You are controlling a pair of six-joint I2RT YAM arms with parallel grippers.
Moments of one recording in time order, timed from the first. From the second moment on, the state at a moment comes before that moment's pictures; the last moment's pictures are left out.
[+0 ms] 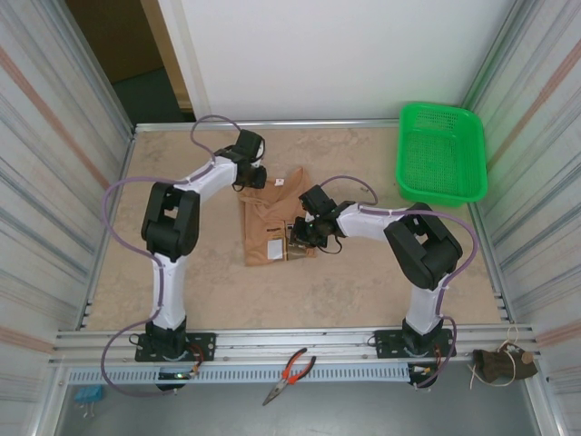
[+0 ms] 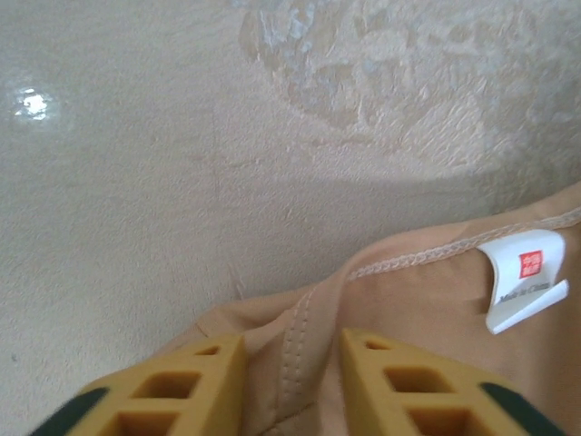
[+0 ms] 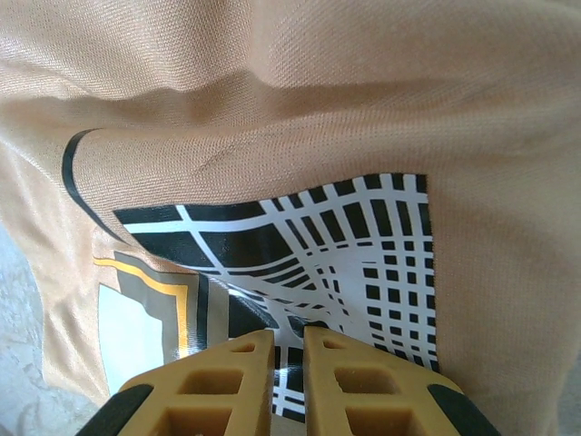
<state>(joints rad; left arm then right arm) -0.39 2.14 1.67 -0.57 -0.08 -0.13 0.69 1.86 1.07 -0.29 -0.28 0.85</state>
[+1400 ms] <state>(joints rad) -0.31 1.47 1.02 -0.52 0.14 -0.41 0.65 1.69 1.14 -0.49 -0.22 0.75</state>
